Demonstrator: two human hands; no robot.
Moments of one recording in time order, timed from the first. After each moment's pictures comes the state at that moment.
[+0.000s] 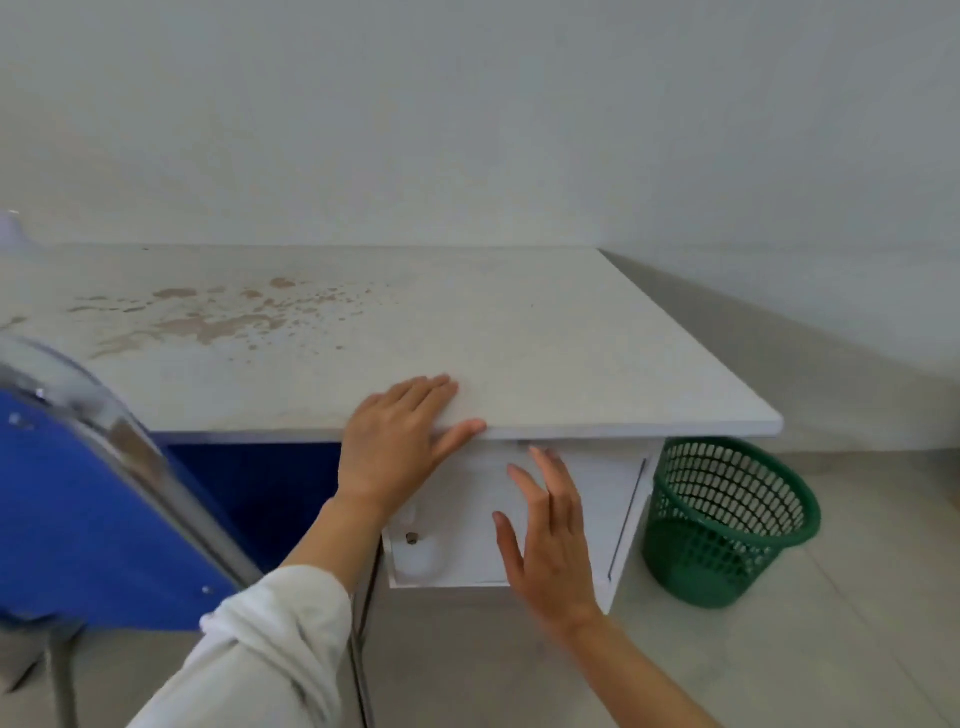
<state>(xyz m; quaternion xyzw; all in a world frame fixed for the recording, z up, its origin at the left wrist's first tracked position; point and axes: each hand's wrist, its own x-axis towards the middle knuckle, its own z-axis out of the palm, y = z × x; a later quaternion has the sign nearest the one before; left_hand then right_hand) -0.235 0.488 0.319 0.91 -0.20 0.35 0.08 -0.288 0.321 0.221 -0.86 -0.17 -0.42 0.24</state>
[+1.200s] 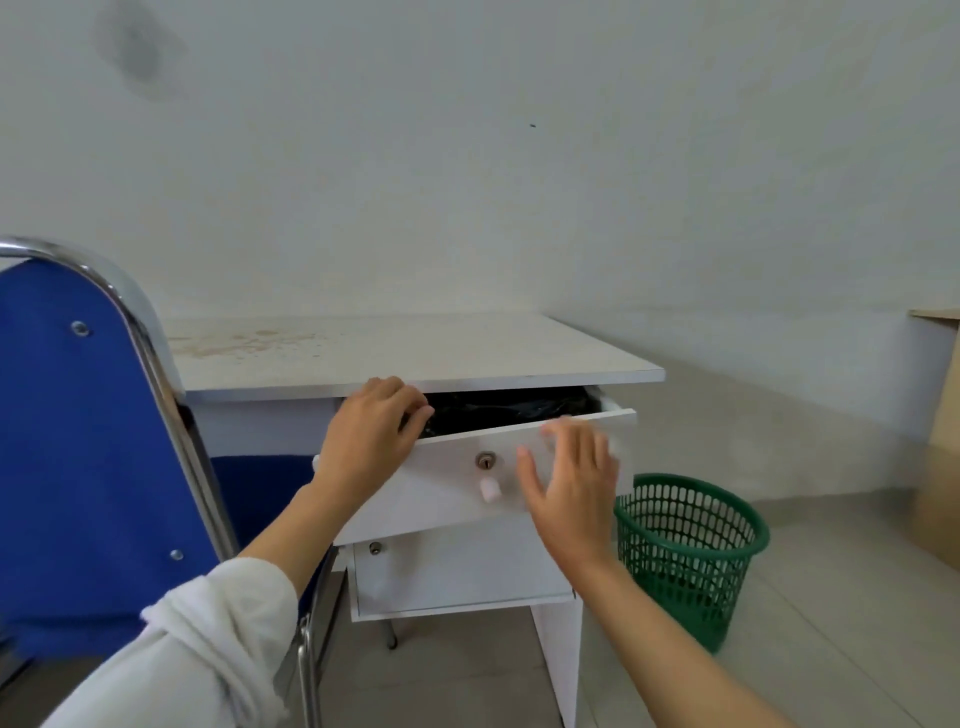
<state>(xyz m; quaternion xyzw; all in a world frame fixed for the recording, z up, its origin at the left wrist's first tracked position) -0.303 0.473 0.296 0.86 -0.24 0.42 0.15 -0.342 0.269 0.229 -0.82 -0.02 -0.54 0.21</state>
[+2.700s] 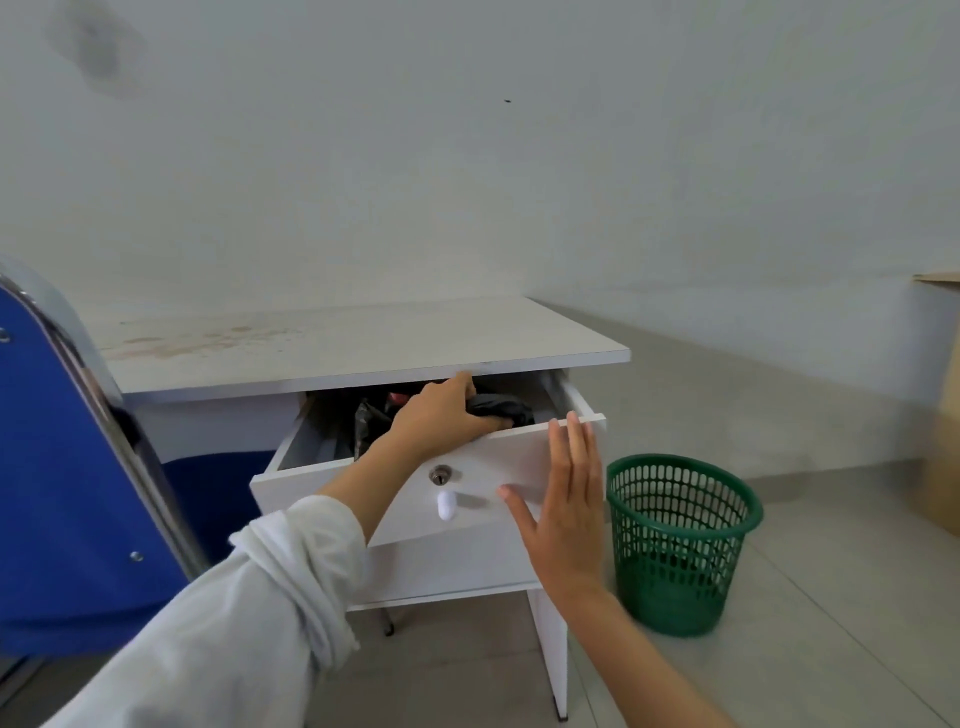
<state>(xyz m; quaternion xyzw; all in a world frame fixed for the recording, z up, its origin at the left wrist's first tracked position) -0.292 0.367 0.312 0.94 -0.20 0.13 0.24 -0.338 0.229 0.179 -0.83 0.00 -0.54 0.14</state>
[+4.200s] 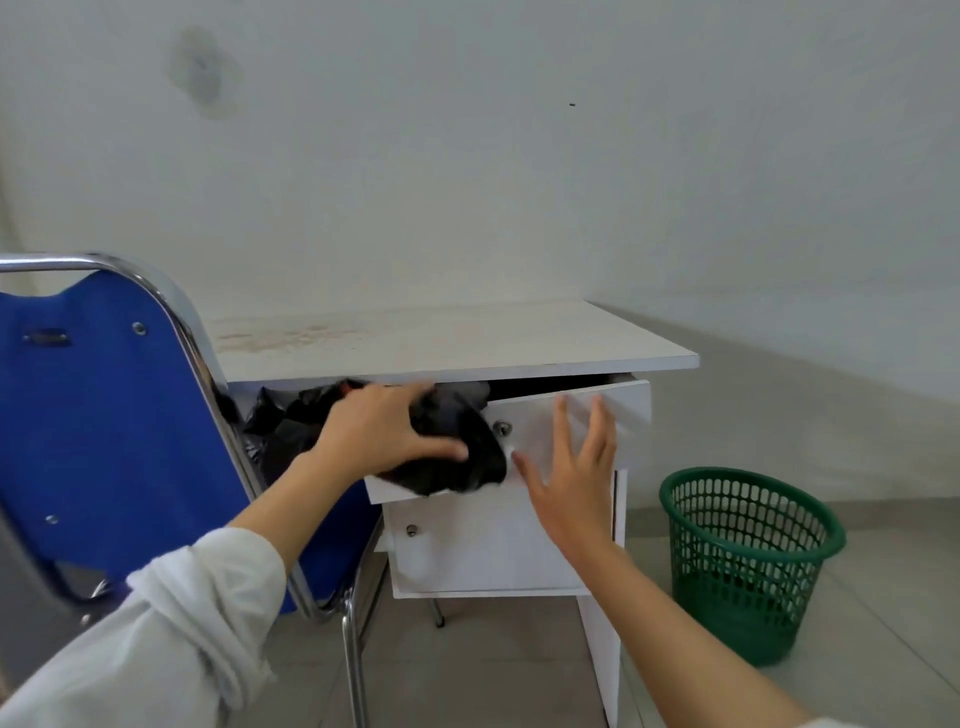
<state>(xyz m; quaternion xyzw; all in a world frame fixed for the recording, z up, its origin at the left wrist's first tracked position) -0.336 0.476 0.322 0.96 -0.14 0.24 0.05 -0.307 0.268 0.205 -0.87 -0.03 -0.41 0.28</state>
